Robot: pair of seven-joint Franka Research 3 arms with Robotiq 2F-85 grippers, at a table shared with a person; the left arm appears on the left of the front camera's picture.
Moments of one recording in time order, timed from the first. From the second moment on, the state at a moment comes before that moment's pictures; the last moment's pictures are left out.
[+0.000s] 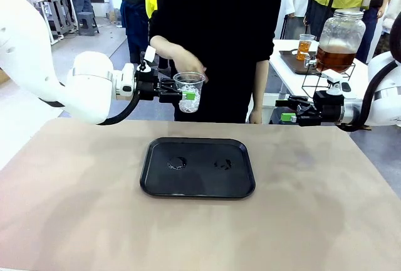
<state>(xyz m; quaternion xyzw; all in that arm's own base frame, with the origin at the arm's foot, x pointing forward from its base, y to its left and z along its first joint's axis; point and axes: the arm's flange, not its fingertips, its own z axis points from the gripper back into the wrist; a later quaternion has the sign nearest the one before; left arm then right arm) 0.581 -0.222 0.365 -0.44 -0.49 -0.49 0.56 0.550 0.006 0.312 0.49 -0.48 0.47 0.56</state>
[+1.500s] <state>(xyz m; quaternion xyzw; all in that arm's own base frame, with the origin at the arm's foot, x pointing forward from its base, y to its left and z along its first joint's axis) 0.581 -0.223 0.365 -0.44 -0.49 -0.49 0.56 0.550 0.006 0.312 0.49 -0.48 0.47 0.56</state>
